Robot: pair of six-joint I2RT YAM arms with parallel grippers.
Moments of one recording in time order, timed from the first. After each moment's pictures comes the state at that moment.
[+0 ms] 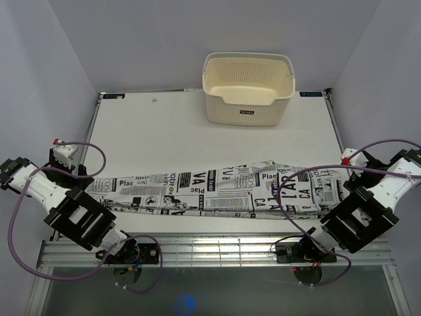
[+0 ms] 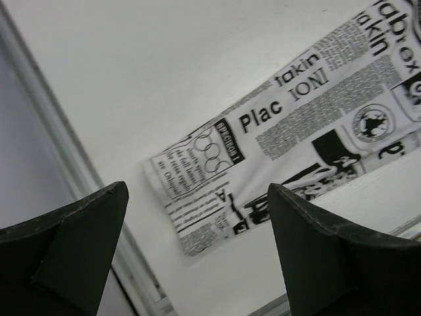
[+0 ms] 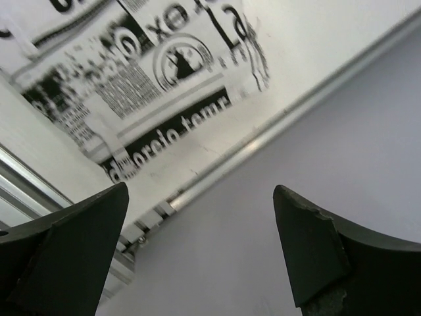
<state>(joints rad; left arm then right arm) 1.03 1.42 1.24 -1.28 0.94 1.57 -0.90 1.36 1.20 -1.27 -0.54 -1.96</state>
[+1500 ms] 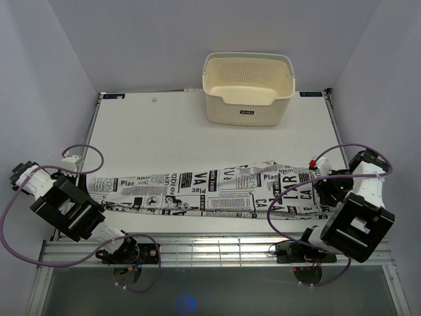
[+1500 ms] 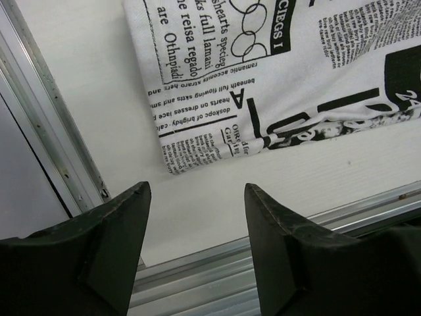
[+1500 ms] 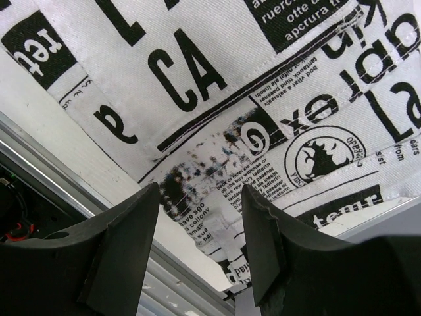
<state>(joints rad) 0.99 1.55 1.13 -1.10 0.51 1.23 -0.56 1.29 0.88 -1.13 -0.40 -1.47</state>
